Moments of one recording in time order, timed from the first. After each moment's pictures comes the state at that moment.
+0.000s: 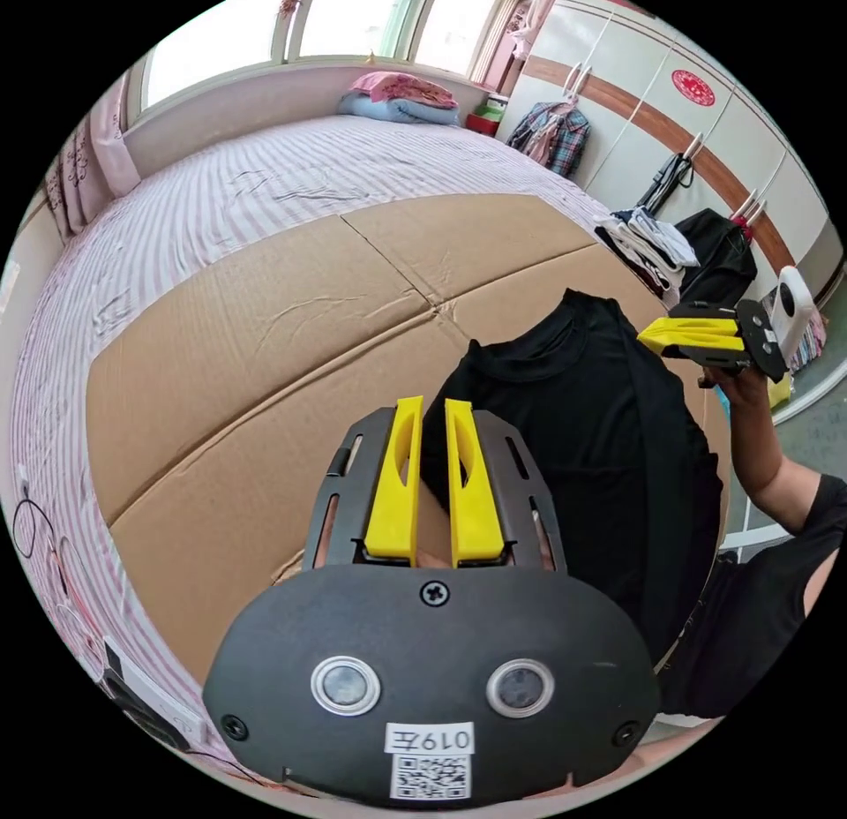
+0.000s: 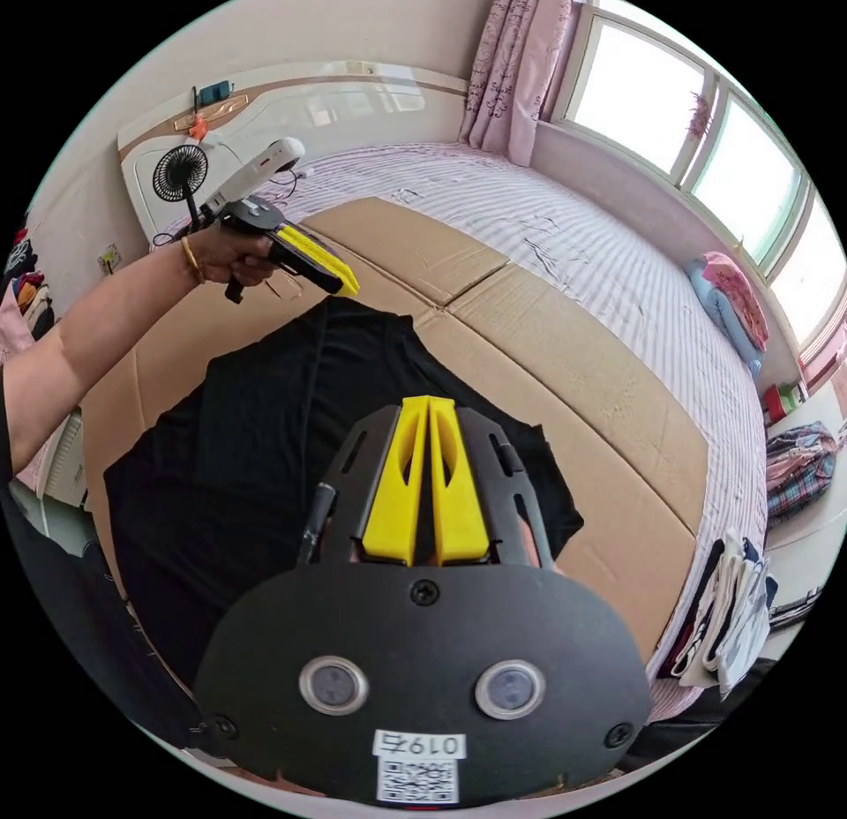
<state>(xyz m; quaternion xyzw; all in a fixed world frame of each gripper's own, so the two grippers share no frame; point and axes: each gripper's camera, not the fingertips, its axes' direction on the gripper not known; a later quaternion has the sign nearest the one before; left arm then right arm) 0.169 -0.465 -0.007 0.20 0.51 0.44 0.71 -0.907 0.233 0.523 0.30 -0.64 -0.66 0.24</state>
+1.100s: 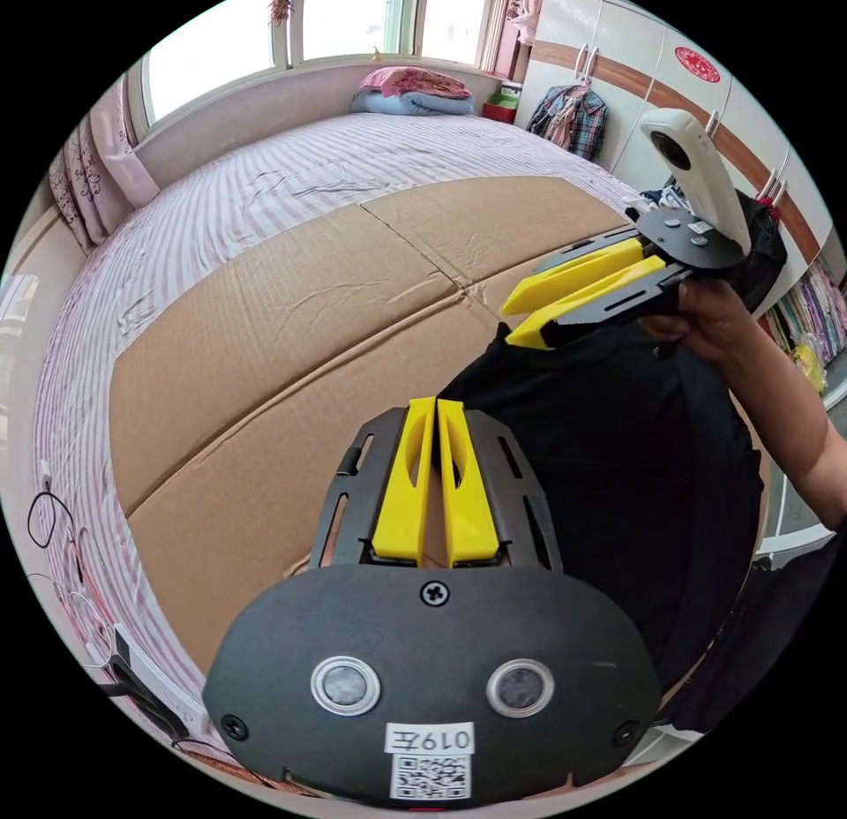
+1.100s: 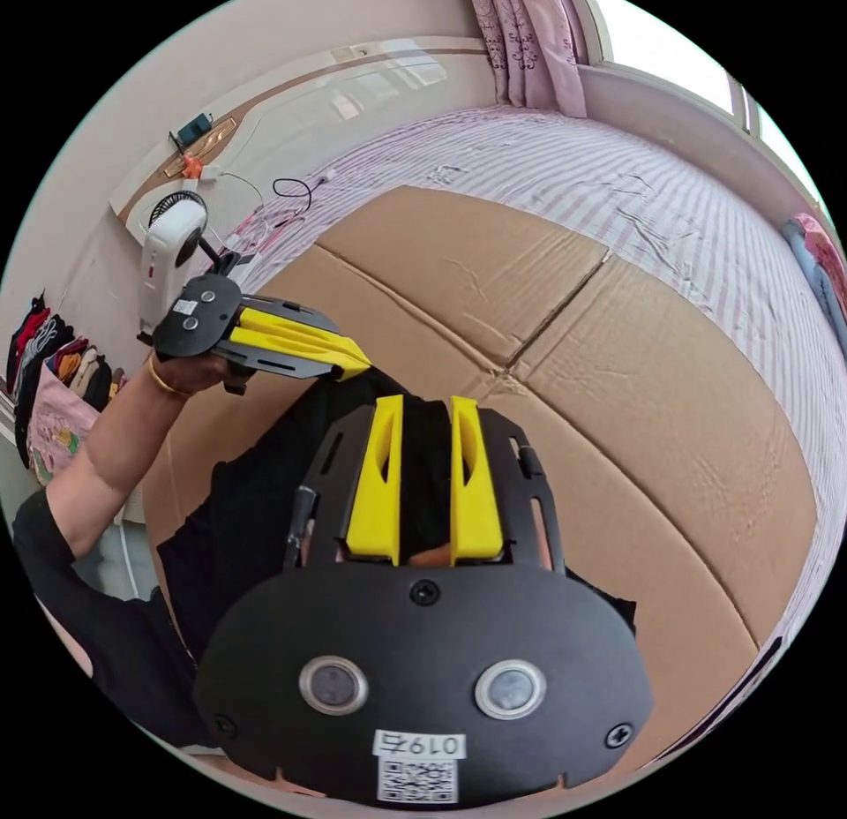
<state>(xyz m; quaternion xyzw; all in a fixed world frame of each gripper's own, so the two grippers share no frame) 0.136 -0.544 -0.025 0.23 0.46 0.43 0.74 -1.085 0.350 0.328 0.15 -0.66 -0.72 0.15</state>
